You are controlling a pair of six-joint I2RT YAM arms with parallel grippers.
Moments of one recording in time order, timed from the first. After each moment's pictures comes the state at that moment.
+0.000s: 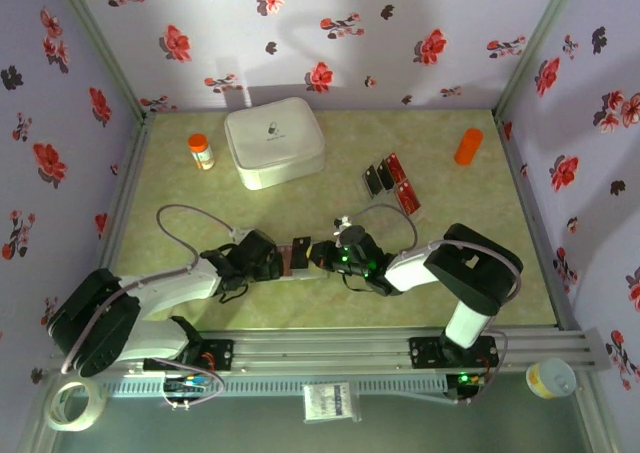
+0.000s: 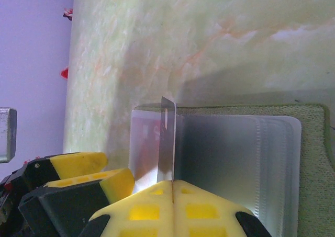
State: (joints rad) left arm -0.81 1.27 0.49 -0.34 -0.30 -0.80; right arm 0.91 1.70 0.51 0.68 -0.17 1.09
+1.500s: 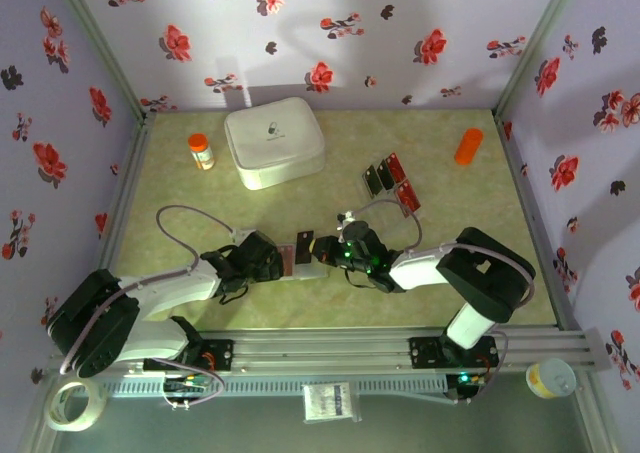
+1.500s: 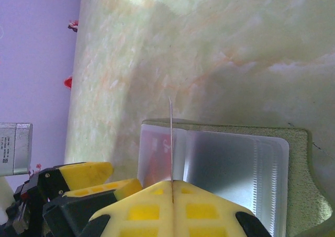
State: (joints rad) left arm -0.82 1.26 0.48 -0.34 -0.31 -0.81; right arm 0.88 1.63 0.52 0.61 -0.16 1.06
